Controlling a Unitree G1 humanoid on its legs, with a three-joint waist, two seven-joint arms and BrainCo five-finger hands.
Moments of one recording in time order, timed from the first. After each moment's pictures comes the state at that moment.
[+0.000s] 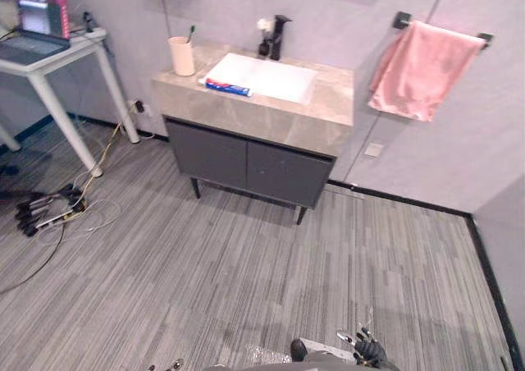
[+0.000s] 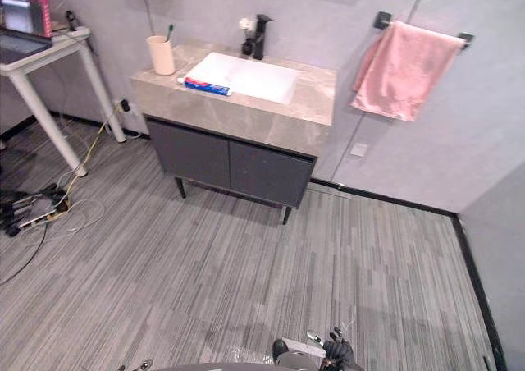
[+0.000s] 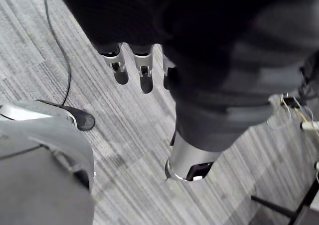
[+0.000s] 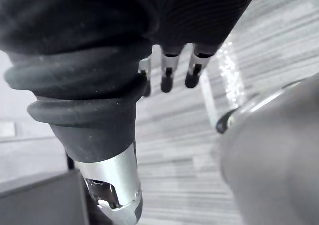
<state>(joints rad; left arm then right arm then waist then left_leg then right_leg) 0.18 0.04 0.51 1.11 -0.19 -0.12 0.03 0.16 -0.02 -0.17 0.99 0.32 -0.13 0.00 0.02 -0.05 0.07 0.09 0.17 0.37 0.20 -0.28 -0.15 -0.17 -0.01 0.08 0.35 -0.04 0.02</state>
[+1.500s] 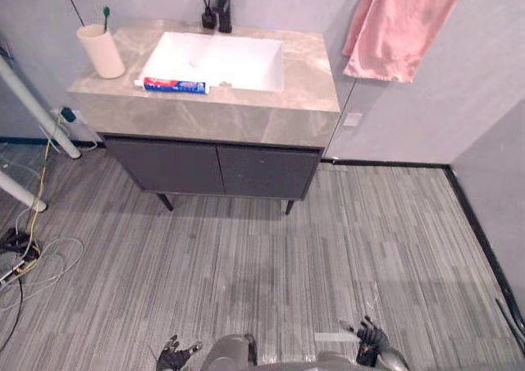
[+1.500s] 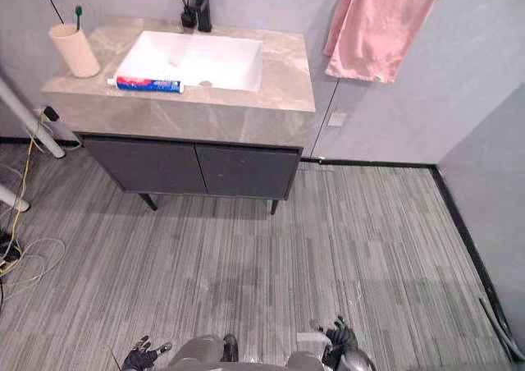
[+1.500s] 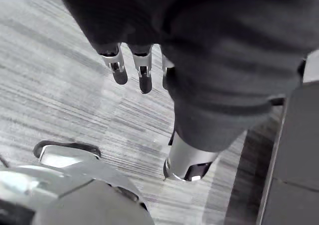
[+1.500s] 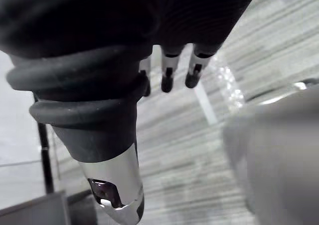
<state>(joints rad) 0.19 0.12 0.18 1.01 -0.18 -0.14 0.00 0.08 -0.03 -0.23 1.08 0.19 -0.12 -0.04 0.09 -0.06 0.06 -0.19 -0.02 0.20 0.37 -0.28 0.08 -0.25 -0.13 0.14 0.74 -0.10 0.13</state>
